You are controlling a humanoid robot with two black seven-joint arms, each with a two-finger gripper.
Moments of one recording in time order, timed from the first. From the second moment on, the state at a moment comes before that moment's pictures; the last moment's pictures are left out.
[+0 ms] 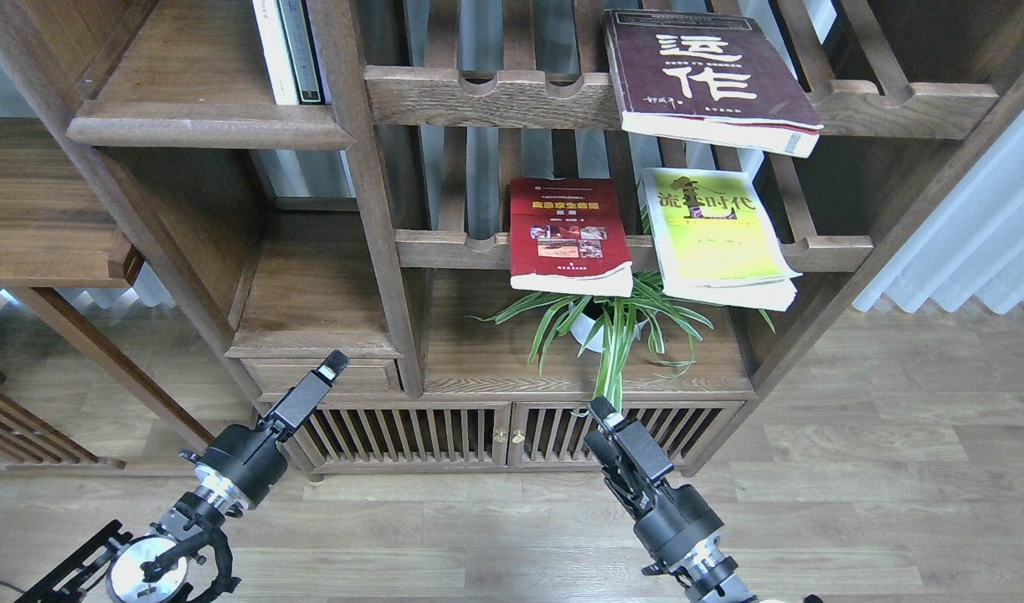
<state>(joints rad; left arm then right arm) -0.08 0.14 -1.09 -1.01 0.11 -0.49 -0.04 -0.22 0.01 1.15 1.18 0.06 0.58 -0.13</state>
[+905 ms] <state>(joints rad) -0.09 0.14 -1.11 -0.94 0.11 -0.49 -0.02 -0.11 0.01 1.17 1.09 0.06 0.58 -0.11</state>
